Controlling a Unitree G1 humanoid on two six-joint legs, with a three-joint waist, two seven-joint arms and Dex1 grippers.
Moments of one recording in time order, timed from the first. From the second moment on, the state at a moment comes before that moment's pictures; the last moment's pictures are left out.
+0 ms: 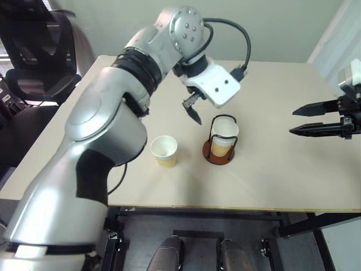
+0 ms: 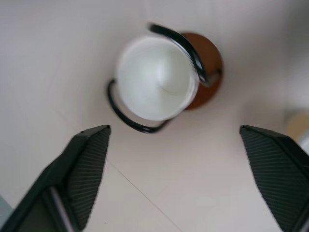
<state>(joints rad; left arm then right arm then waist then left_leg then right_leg) -1.84 0.37 -0.98 1.20 -0.20 -0.56 -1.59 -0.75 -1.29 -0.06 -0.13 0.54 0.84 1.33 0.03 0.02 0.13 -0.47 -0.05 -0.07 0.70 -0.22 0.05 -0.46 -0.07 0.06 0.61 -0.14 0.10</state>
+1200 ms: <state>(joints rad) -1.63 1.12 -1.47 0.51 -0.34 -0.69 -1.59 -0.92 -1.25 0.09 -0.15 0.54 0.94 1.36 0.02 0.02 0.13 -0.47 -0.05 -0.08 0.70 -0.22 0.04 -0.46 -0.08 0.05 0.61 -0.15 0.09</state>
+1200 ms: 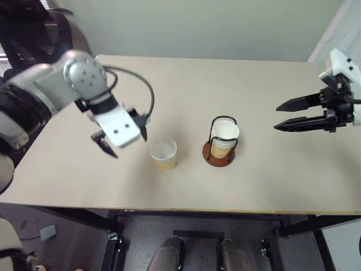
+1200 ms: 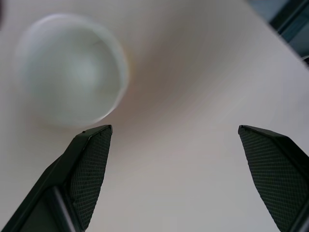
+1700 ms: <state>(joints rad) -1.58 0.96 -1.34 0.68 -0.24 -0.78 -1.59 -1.03 -1.16 -0.03 -0.18 0.72 1.04 1.34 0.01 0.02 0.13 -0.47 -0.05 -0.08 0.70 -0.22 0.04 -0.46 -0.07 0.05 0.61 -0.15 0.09</state>
